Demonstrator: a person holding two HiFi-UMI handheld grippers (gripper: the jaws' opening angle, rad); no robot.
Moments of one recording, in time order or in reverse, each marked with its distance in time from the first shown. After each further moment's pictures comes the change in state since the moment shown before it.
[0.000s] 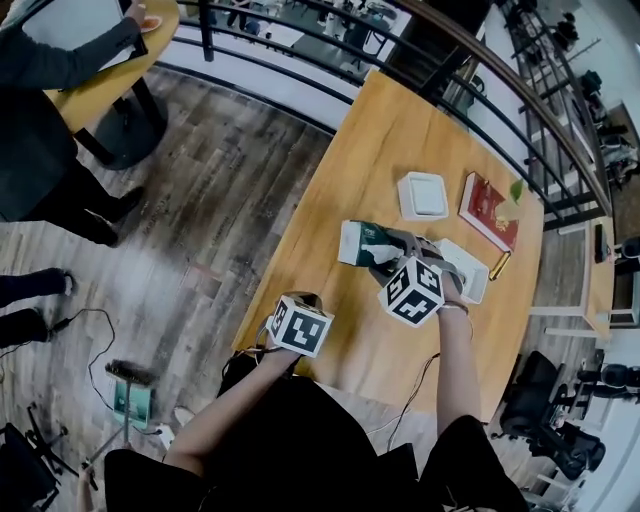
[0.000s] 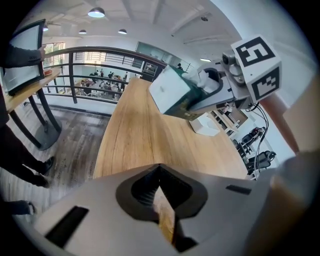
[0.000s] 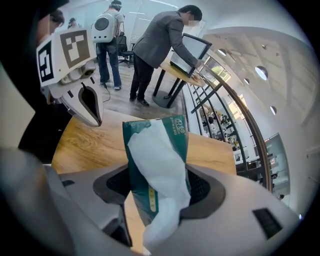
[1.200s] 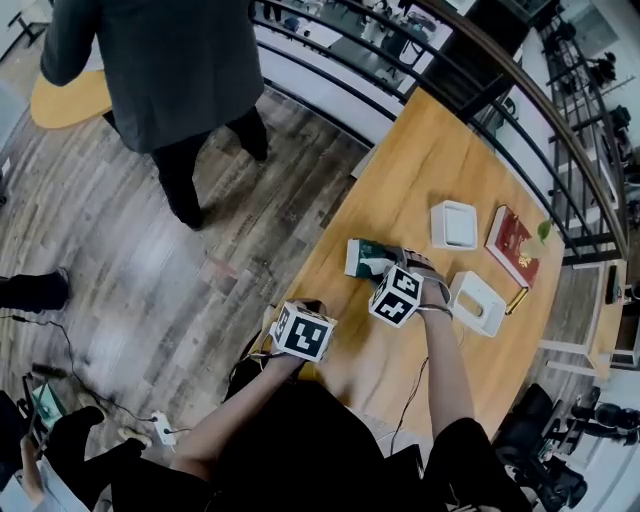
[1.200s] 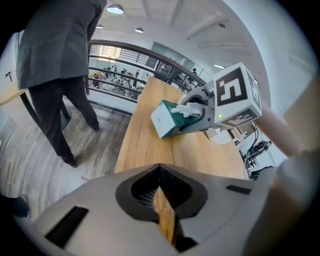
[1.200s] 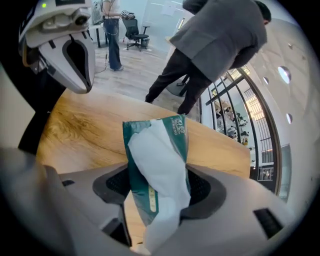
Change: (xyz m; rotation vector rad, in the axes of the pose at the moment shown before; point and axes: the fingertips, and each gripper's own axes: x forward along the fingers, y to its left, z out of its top) left arm -0.006 0.057 -0.001 -0.141 -0.013 0.037; right arm 0.106 0.016 0.015 -0.124 0.146 0.099
